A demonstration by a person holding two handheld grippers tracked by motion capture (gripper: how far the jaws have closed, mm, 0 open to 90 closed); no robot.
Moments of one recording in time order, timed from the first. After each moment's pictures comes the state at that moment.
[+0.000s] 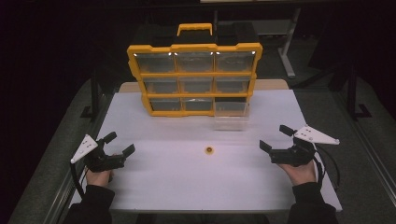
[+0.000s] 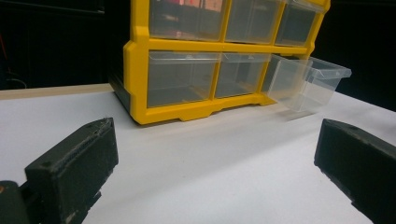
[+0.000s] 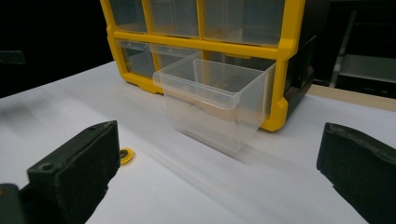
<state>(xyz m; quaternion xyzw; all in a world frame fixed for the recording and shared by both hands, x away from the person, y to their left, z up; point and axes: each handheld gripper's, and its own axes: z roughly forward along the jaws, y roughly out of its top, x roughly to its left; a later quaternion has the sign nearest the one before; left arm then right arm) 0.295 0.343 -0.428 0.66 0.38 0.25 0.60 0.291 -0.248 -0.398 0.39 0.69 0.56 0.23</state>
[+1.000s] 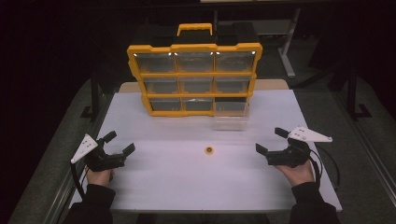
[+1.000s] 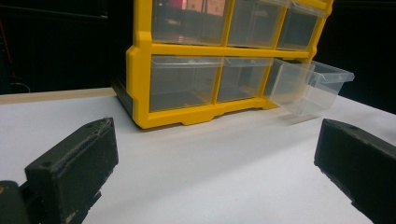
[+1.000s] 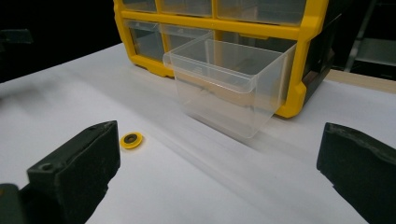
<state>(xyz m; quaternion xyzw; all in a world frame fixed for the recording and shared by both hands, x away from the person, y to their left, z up) 0.296 0.343 -0.428 0.65 0.38 0.26 0.60 0.294 -0.240 -0.401 0.38 0.72 0.54 0.20</state>
